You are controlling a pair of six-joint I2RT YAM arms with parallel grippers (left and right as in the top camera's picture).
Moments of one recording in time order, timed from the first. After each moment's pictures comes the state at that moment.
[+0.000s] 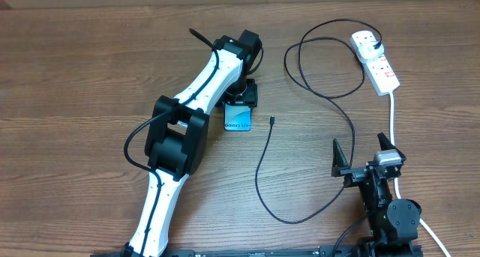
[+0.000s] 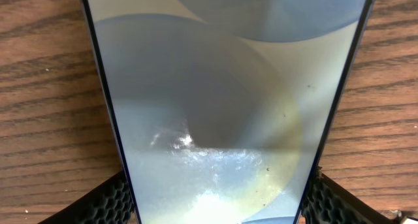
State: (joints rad) left arm -0.46 2.45 2.07 -1.22 0.03 -0.46; right arm 0.06 0.01 0.02 -0.03 -0.07 -0.03
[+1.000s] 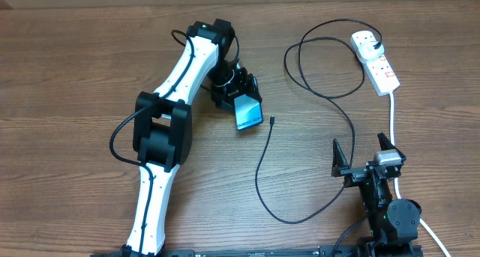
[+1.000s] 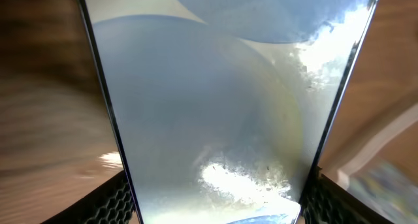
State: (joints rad) left arm -0.33 2.49 2.20 -1.39 0.59 -0.44; right arm 0.06 0.01 0.02 -0.03 -0.07 -0.03
